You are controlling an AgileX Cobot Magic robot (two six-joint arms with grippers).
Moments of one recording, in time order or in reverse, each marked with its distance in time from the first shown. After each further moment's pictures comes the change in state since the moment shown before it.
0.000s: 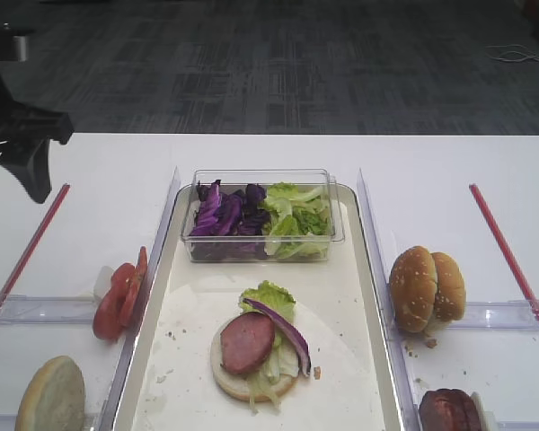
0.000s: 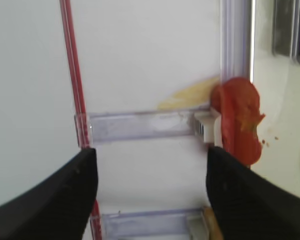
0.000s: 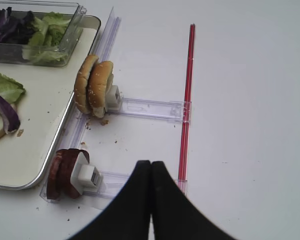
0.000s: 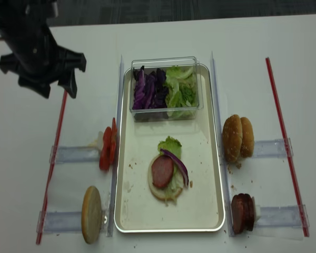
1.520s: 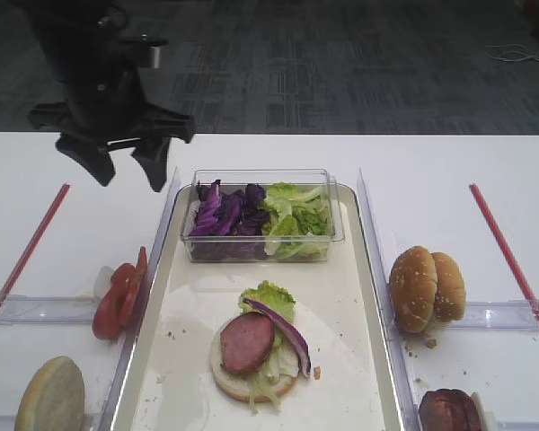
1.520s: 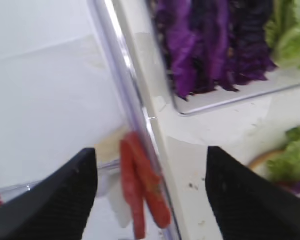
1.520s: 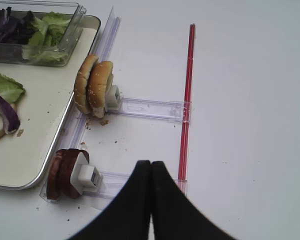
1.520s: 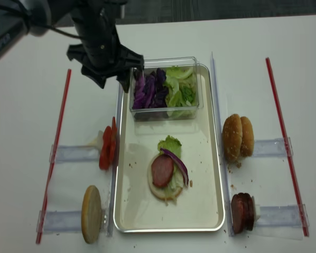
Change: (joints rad) left arm -0.240 0.262 -0.268 -0.023 -0.006 -0.062; right arm 0.000 0.000 0.000 0.000 0.000 0.000
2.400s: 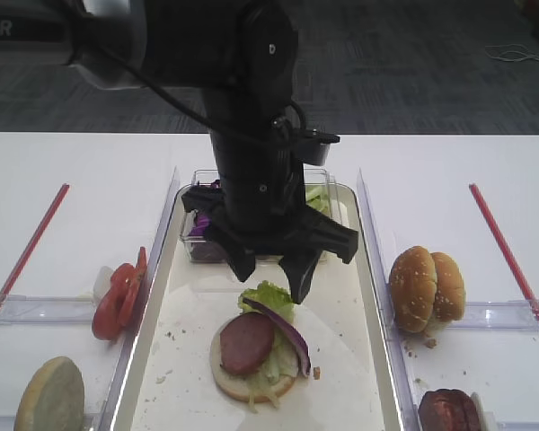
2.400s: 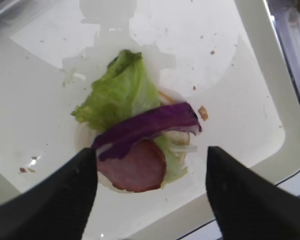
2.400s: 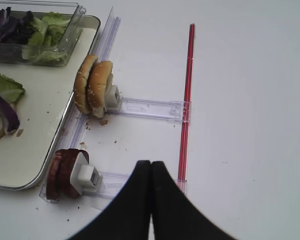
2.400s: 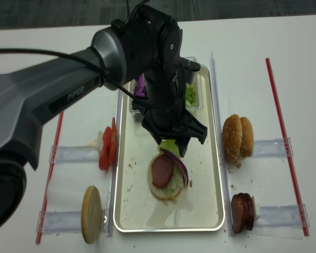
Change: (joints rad) left arm -0.380 0.080 0.018 -0.097 -0.004 -0.037; right arm 0.000 0.000 0.000 0.000 0.000 0.002
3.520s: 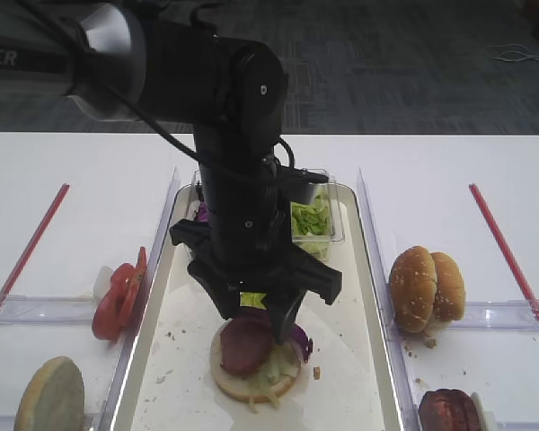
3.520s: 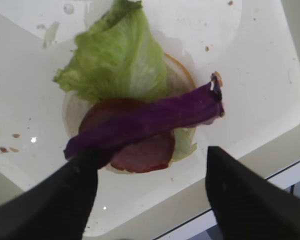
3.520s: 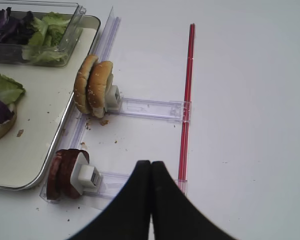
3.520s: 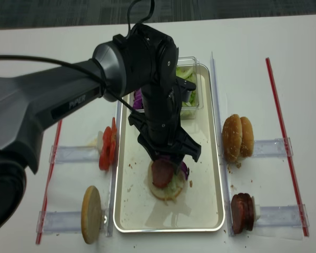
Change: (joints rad) left arm 0.000 0.000 0.102 -0.031 -0.008 0.044; right arm 0.000 0.000 0.000 0.000 0.000 0.002
